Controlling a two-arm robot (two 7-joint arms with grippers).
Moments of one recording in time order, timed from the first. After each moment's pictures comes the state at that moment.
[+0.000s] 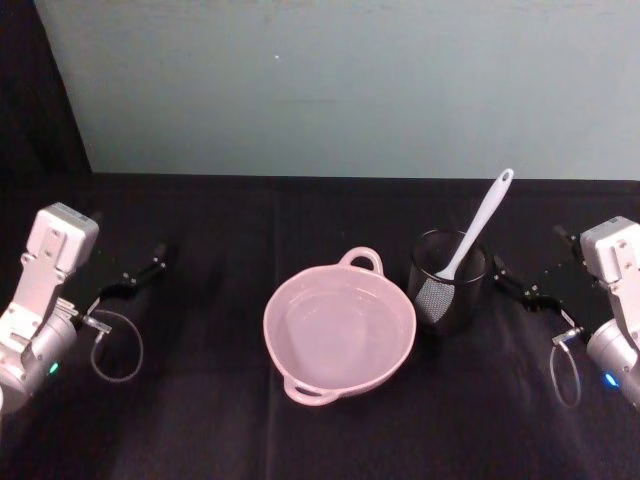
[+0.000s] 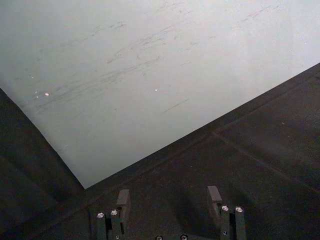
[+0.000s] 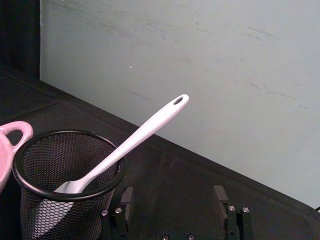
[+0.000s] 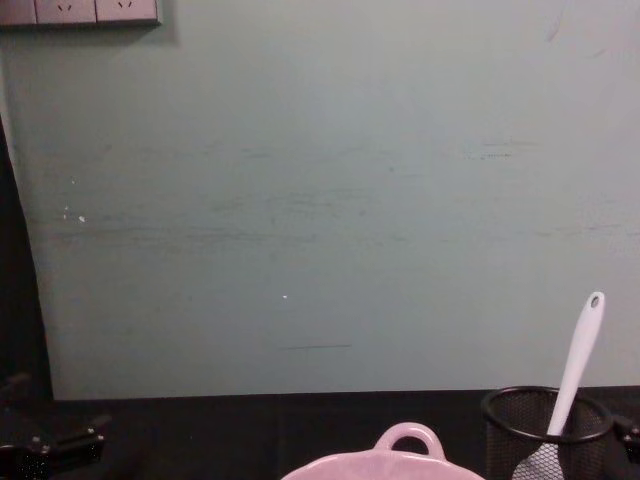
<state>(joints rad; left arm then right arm) -0.20 0.60 0.45 -1.41 -0.25 -0.12 0.03 0.20 0.60 -0.45 -1.41 0.25 -0.12 -0.03</state>
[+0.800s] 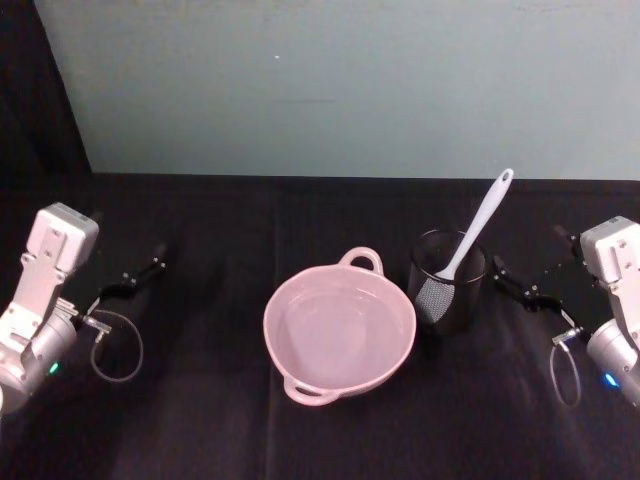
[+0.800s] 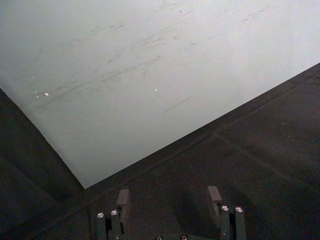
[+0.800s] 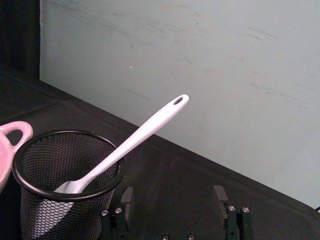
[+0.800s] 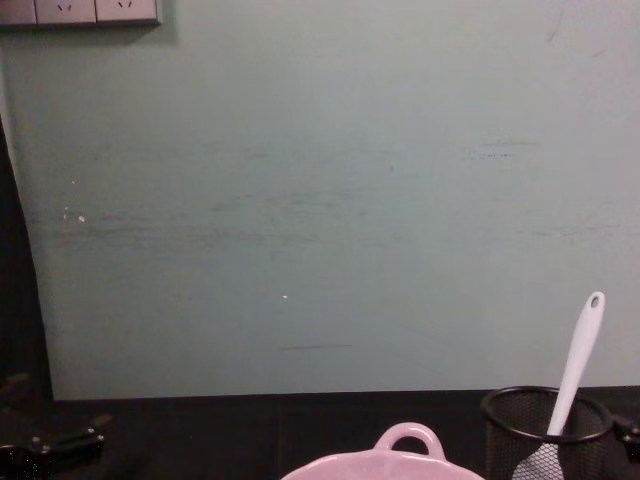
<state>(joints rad) -0.20 0.60 0.45 -1.41 -0.25 -0.12 0.03 0.20 0.60 -0.45 -1.41 0.25 -0.12 -0.03</state>
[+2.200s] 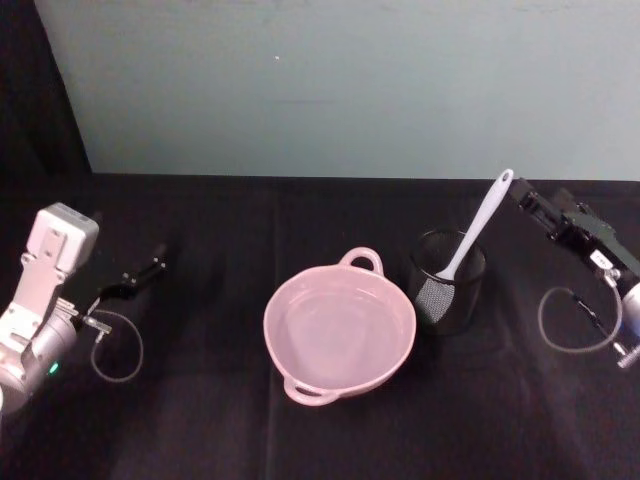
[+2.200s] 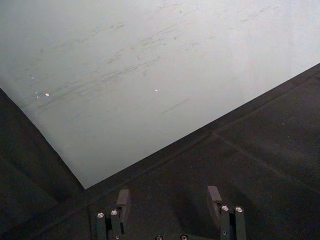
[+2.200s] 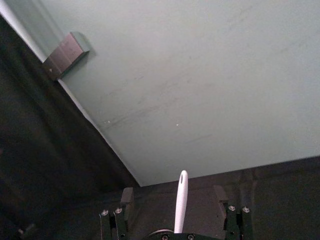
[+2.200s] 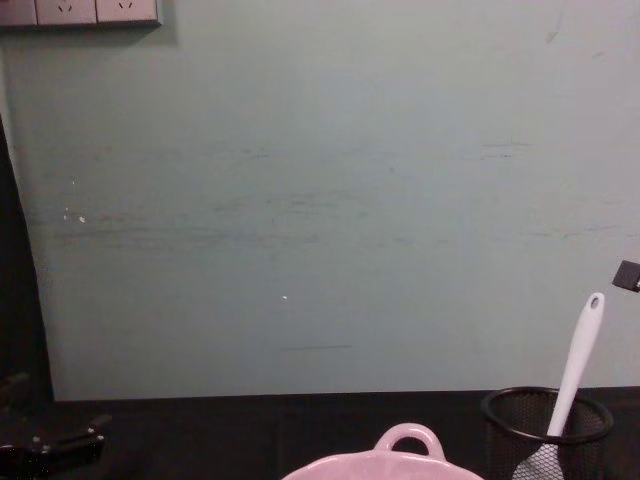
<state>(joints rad) -0.20 0.60 0.45 -1.41 -0.25 -0.12 0.03 0.14 0.49 -0.16 -1.51 0.95 0.07 0.32</state>
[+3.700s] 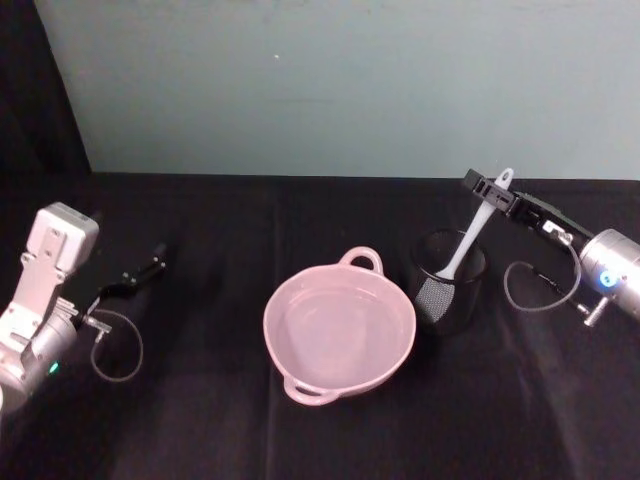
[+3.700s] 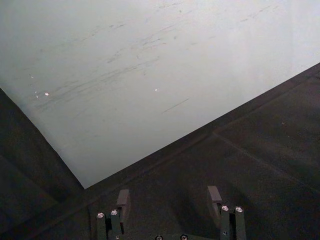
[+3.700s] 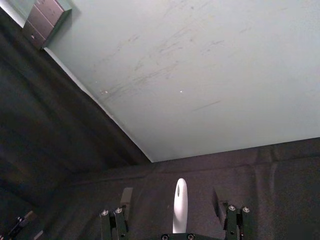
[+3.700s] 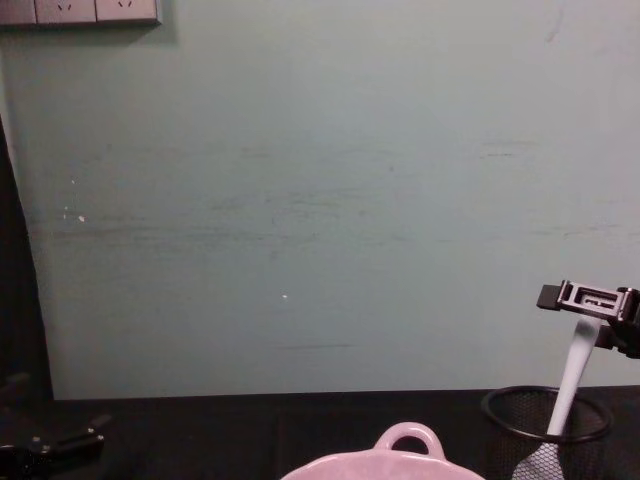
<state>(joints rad) -0.20 0.60 0.45 -1.41 -0.25 -0.12 0.03 0.41 0.49 -0.34 -1.27 1.05 0.24 0.33</state>
